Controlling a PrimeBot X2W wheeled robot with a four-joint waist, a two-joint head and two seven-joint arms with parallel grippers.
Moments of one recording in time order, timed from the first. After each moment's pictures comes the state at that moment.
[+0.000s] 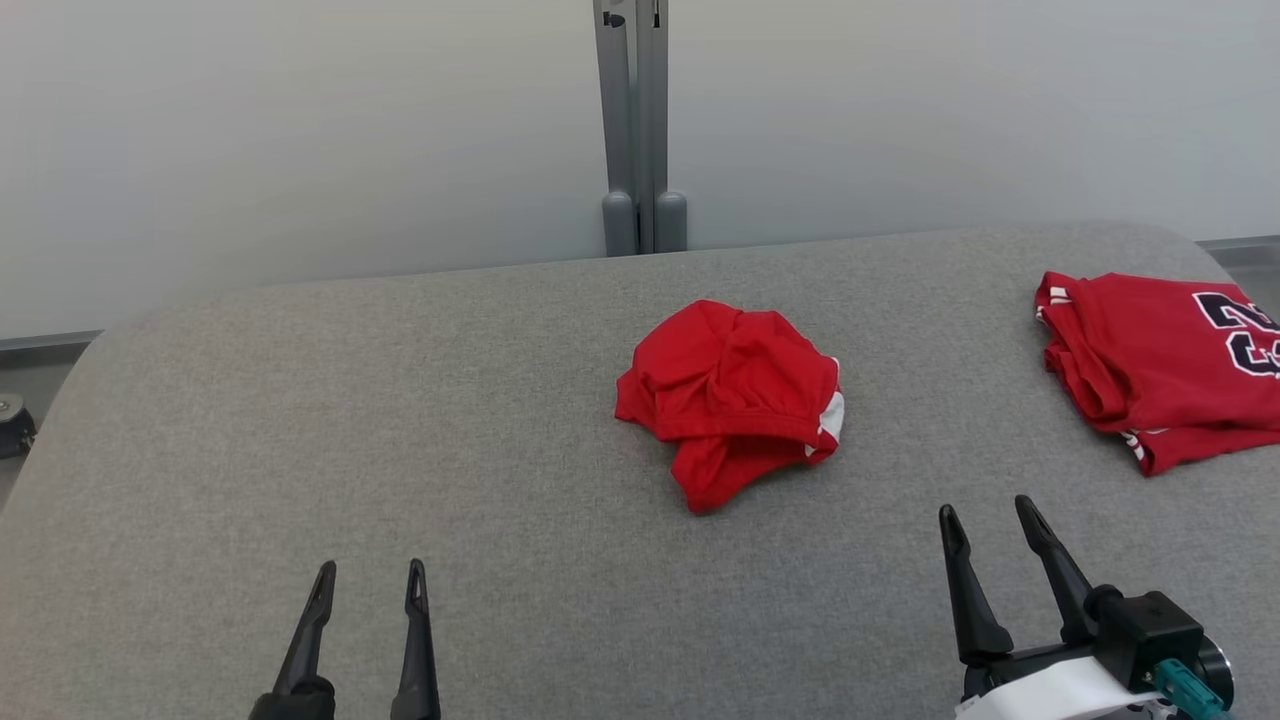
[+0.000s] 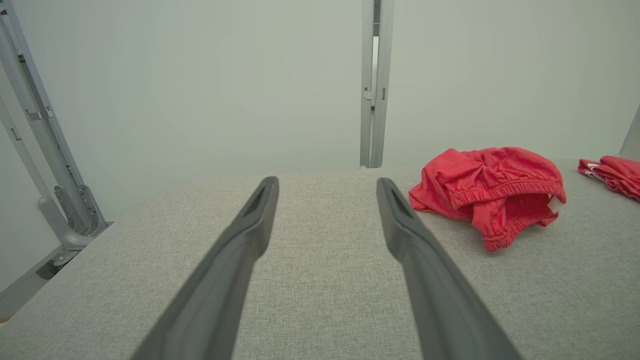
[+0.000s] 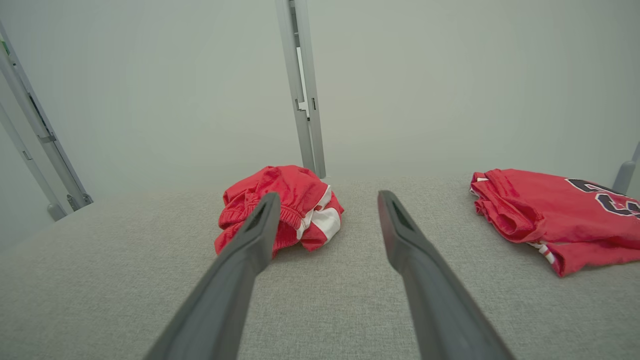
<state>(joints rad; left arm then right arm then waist) 0.21 0.05 -0.13 -0.01 -0.09 0.03 -0.26 0.14 -0.05 0.06 0.05 0.15 0.13 -0.26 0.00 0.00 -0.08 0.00</state>
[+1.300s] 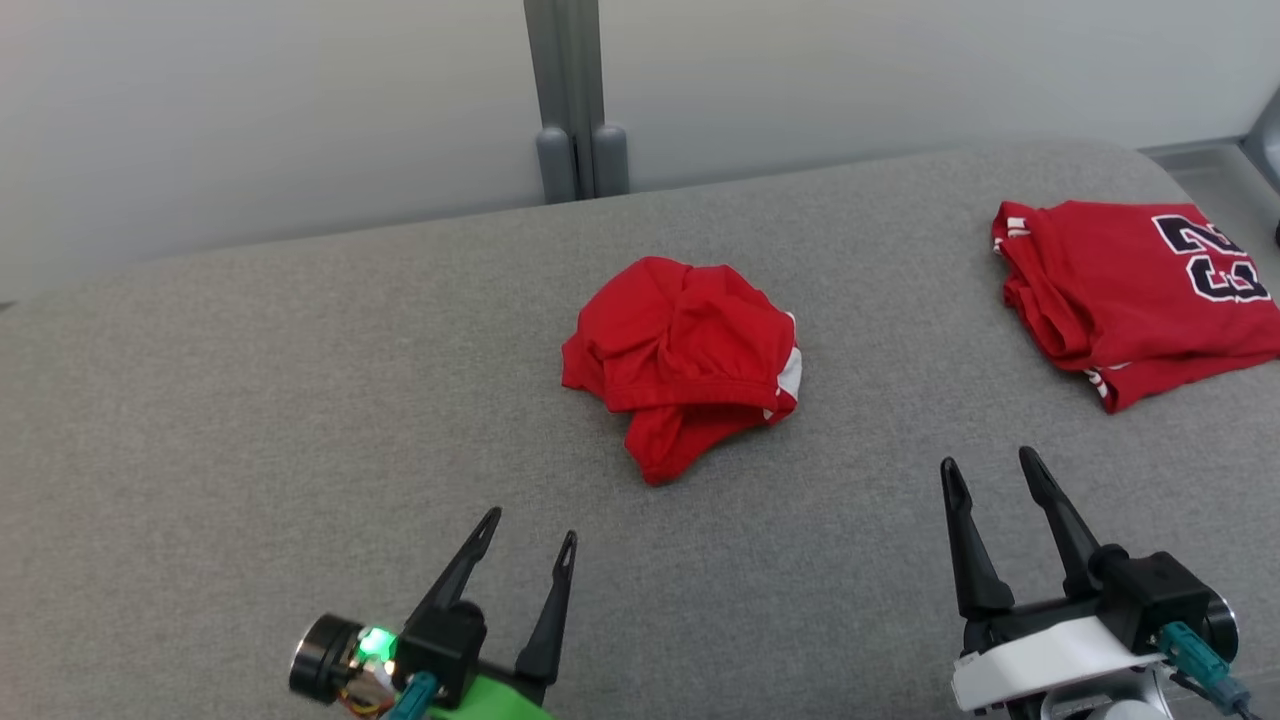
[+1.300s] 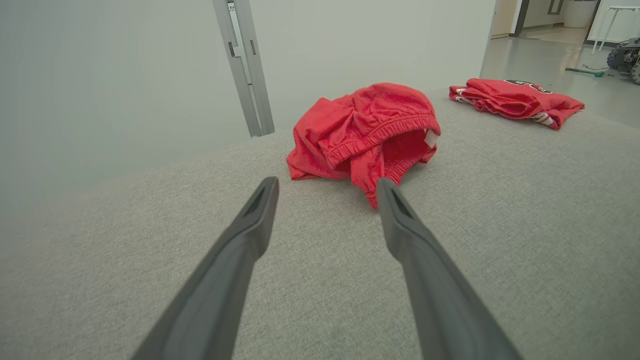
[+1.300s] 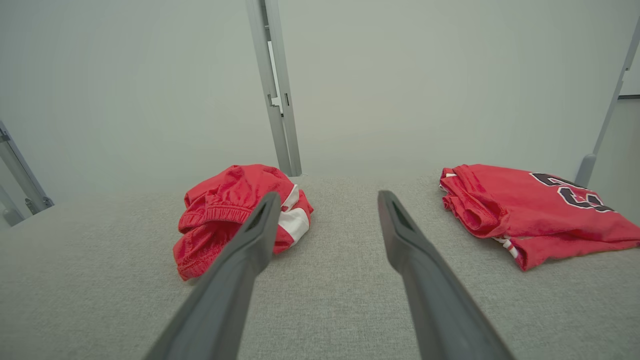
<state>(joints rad) 0.02 0.05 -0.30 0.21 -0.02 -0.10 -0.26 0.08 -0.05 0.05 0.03 0.13 0.13 -0.26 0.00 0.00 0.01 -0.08</state>
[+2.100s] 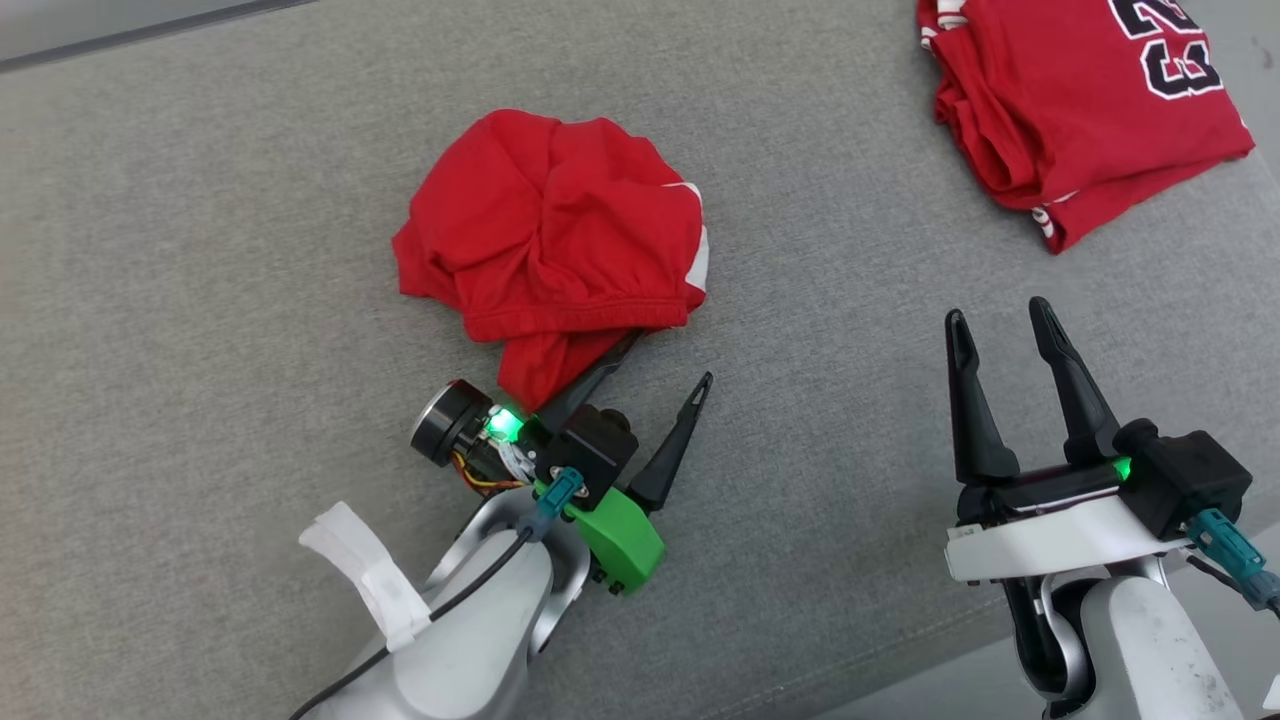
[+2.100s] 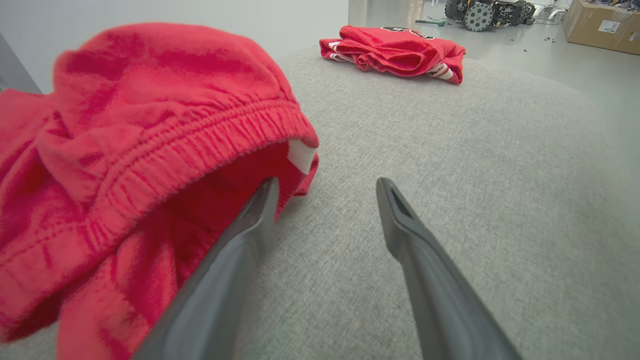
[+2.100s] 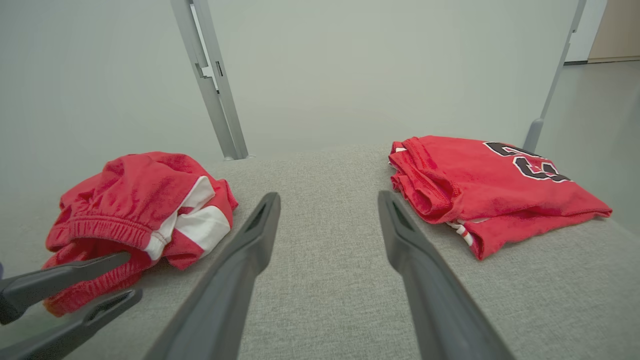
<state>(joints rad) -0.52 0.05 -0.67 0.53 -0.12 -0.07 -0.26 -0.12 -0.05 0.05 0.00 0.18 0.13 -0.26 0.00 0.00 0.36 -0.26</state>
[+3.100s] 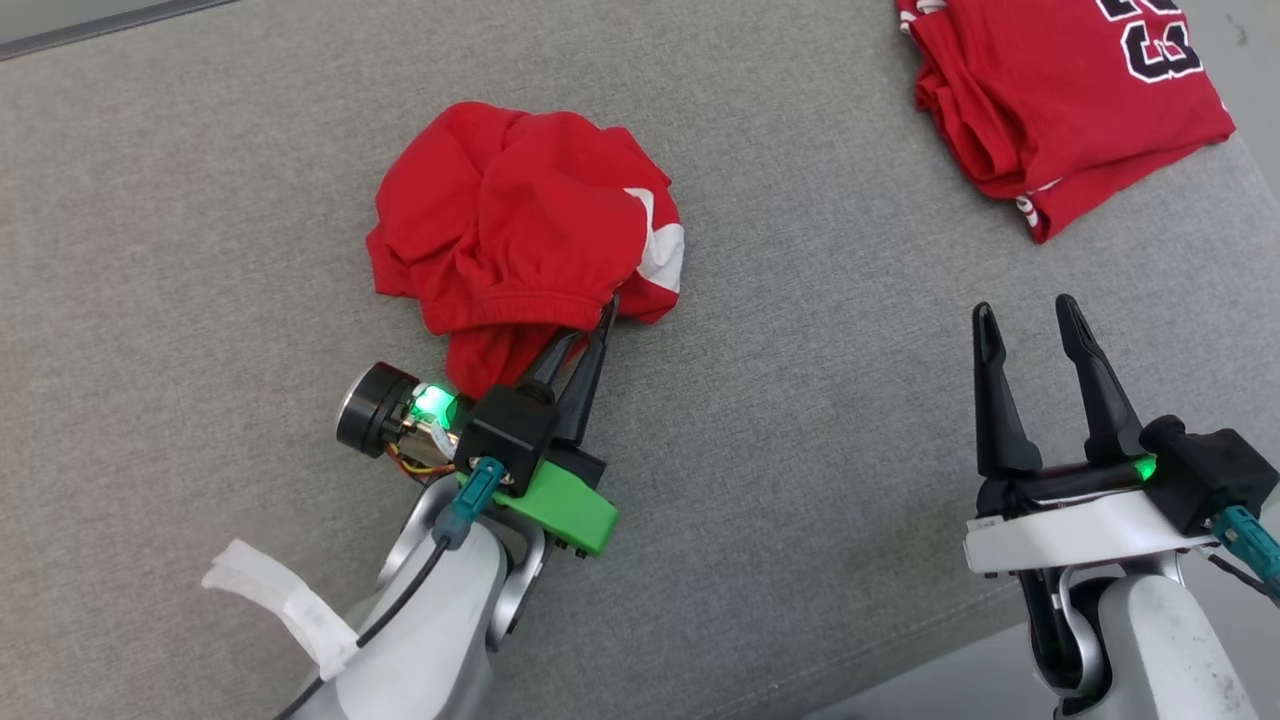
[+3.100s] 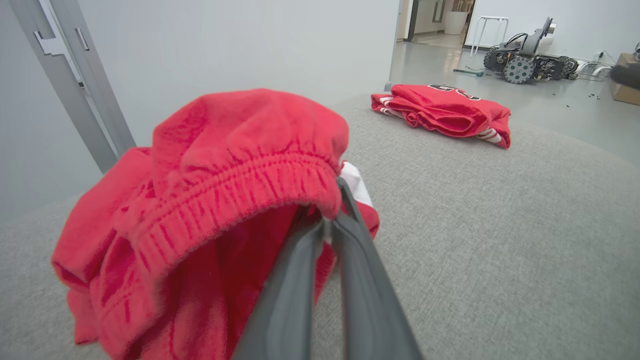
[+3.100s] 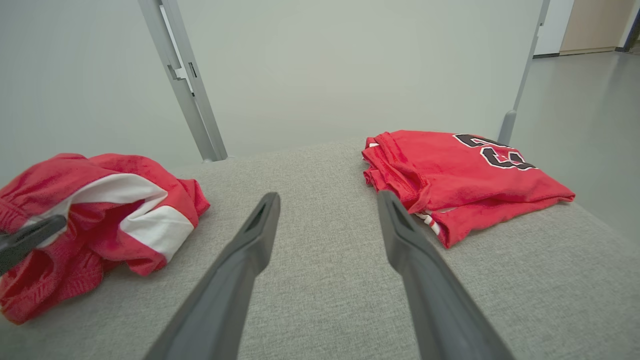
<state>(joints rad) -0.46 0.07 -0.52 0.35 -0.11 -0.01 -0.26 -0.13 -0.05 0.02 0.00 0.21 0.13 -0.26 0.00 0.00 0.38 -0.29</state>
